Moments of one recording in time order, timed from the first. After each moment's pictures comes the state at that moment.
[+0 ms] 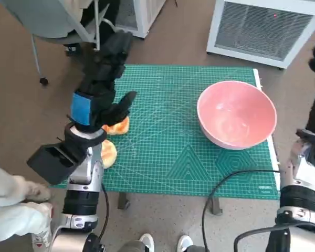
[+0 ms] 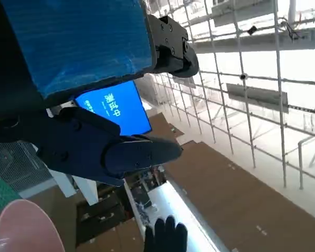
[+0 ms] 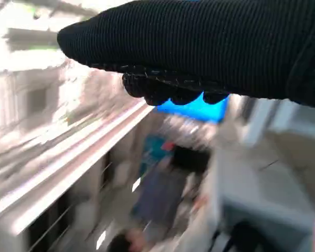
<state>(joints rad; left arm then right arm) -0.60 0.11 0.12 0.34 -0.24 -0.60 -0.38 -0.78 -0.38 -0.37 1.05 0.19 -0.89 0.11</state>
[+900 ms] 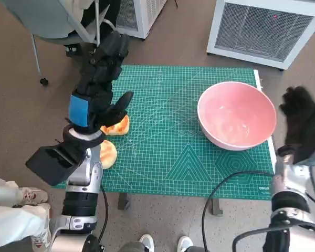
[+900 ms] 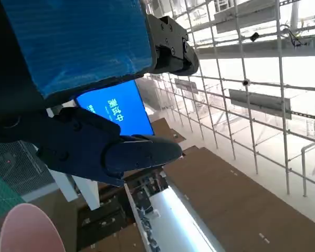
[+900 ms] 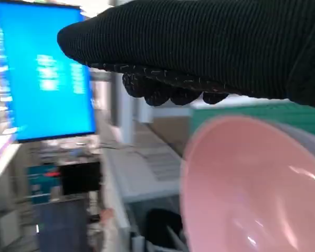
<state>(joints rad) -0.59 0.12 0.13 0.33 -0.24 -0.60 -0.37 -0.81 -0.31 -0.40 1.30 0.19 -0.55 0.06</state>
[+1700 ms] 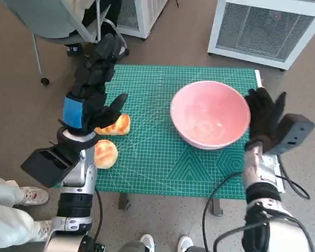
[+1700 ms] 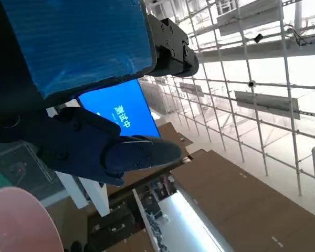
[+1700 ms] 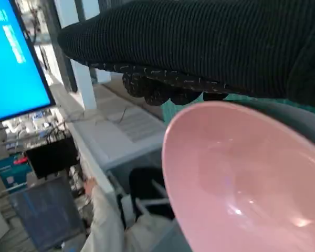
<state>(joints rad) -0.56 0.16 0.14 0.33 -0.23 -0.61 -0.36 -0.90 -0.15 -0.47 1.32 0.21 -0.42 0.06</state>
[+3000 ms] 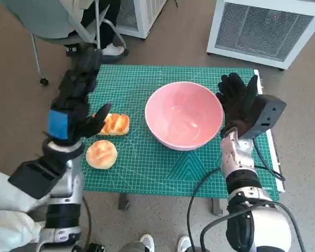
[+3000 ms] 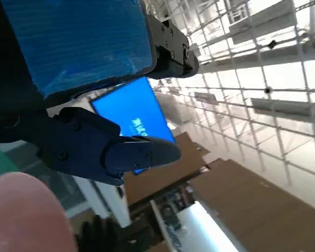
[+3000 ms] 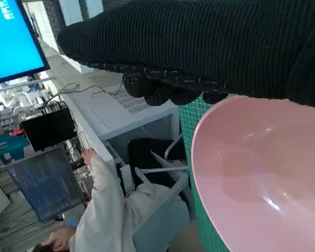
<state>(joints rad) -0.43 0.32 0.20 0.27 -0.20 -0.61 -0.38 -1.01 -0.07 -0.42 1.32 0.16 -0.41 -0.02</state>
